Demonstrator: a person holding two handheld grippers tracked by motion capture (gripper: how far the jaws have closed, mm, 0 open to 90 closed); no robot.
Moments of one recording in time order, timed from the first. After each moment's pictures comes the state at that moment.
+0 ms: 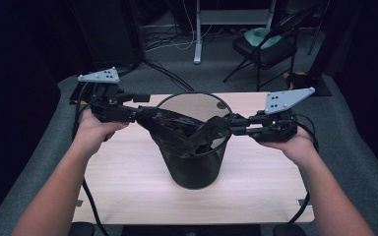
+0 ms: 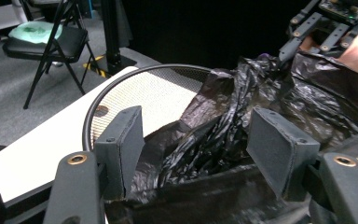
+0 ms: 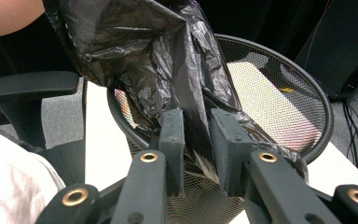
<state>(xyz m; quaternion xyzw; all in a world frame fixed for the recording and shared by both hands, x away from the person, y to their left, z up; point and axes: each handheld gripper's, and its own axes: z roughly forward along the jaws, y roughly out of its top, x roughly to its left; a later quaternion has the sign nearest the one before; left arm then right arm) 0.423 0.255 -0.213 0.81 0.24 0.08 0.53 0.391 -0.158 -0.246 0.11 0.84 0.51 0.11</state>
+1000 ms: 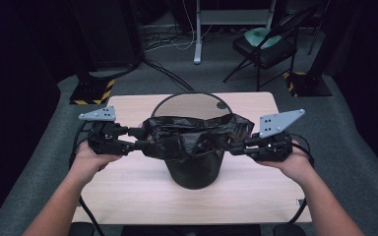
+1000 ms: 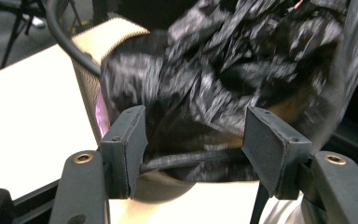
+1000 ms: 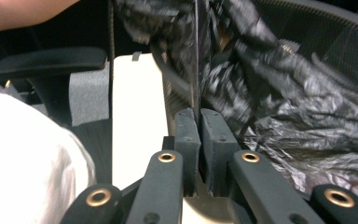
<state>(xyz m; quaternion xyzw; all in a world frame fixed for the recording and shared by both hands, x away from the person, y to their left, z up) 0.393 0.285 -0.294 0.83 0.26 0.04 0.50 0.370 -0.153 -0.285 0.08 0.86 0.49 0.07</state>
